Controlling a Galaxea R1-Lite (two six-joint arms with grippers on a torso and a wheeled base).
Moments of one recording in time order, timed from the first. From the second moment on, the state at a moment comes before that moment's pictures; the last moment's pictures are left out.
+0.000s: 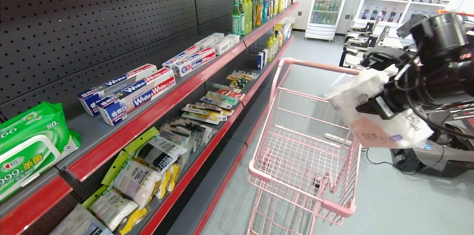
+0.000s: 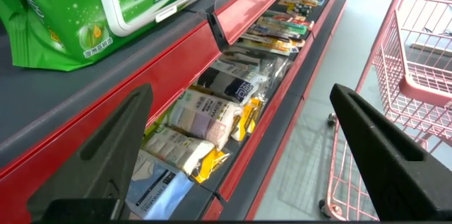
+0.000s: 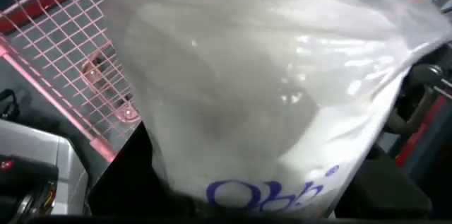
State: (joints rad) left arm 0.00 0.00 0.00 0.00 0.03 0.00; right arm 0.19 1.63 -1.31 0.37 -0.19 -0.44
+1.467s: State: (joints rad) left arm 0.00 0.00 0.00 0.00 0.03 0.00; right arm 0.04 0.41 -0.74 0.37 -0.23 -0.48
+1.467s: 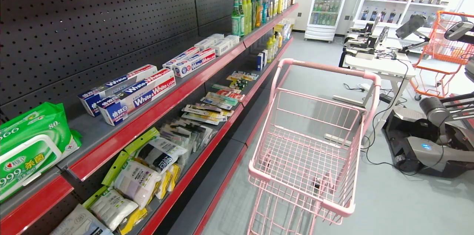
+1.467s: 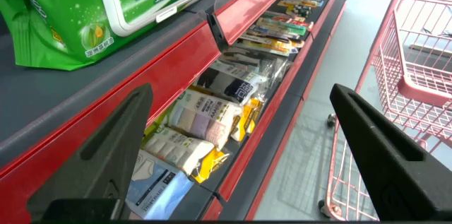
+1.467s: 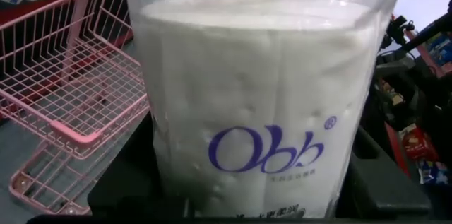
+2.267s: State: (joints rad) left arm 0.00 0.00 0.00 0.00 0.03 0.00; right arm 0.05 0.44 -0.72 0.37 -0.23 -0.47
